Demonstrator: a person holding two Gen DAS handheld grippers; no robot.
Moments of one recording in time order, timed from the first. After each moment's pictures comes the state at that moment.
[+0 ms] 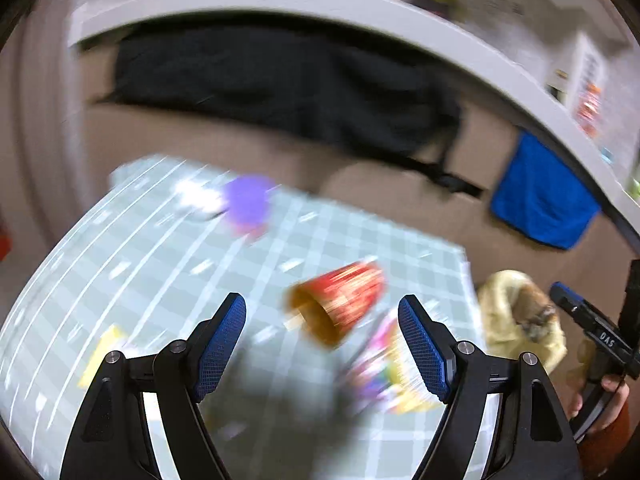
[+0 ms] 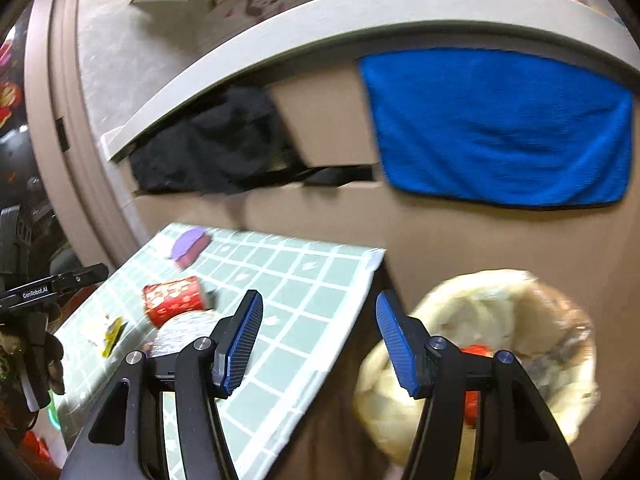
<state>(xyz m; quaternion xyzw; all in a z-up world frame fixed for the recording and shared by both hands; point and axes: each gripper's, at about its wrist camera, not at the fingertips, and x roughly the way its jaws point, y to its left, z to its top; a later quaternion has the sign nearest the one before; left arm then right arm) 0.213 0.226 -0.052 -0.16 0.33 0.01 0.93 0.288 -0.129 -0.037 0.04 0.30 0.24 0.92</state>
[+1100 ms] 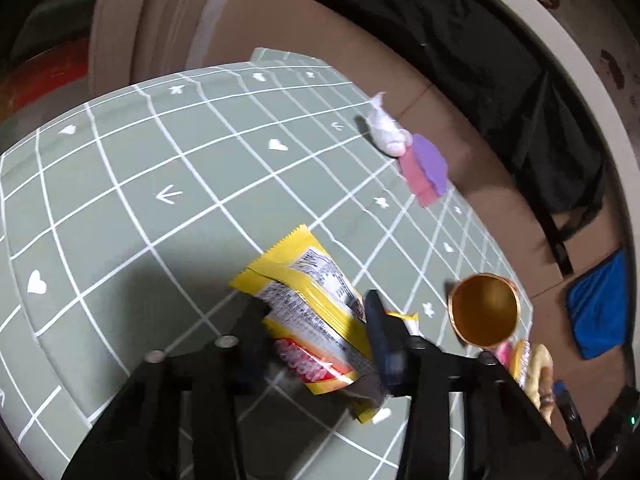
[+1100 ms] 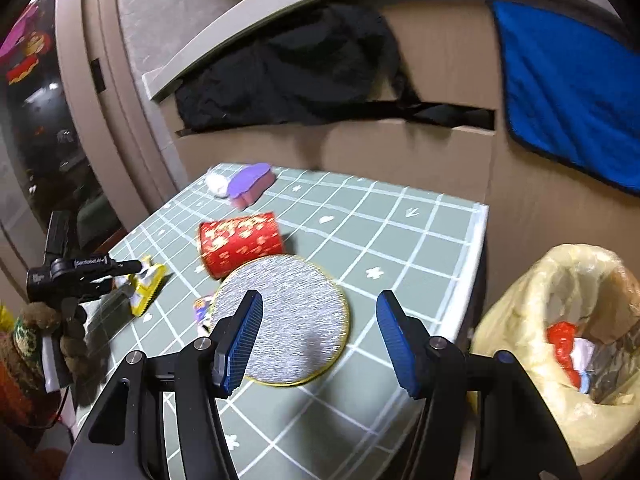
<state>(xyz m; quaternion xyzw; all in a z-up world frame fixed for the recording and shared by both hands) 0.189 0.338 -0.151 -0.35 0.37 0.11 0.85 0.275 -0.045 -0.074 0.00 0.36 0.31 0.88</state>
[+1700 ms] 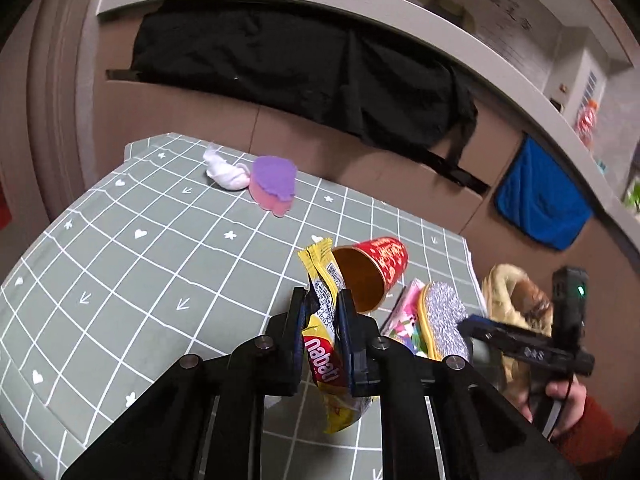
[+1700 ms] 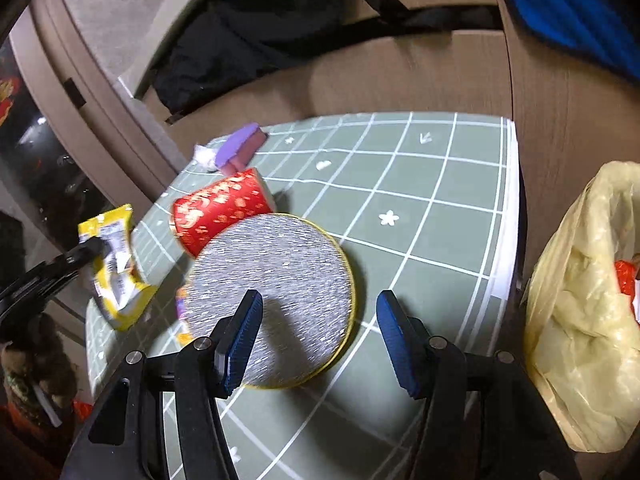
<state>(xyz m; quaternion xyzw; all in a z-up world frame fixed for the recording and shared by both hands) 0.190 0.249 -0.079 -0.17 0.32 -0.02 0.93 0.313 -0.040 -0.131 0.07 0.45 0.31 0.83</state>
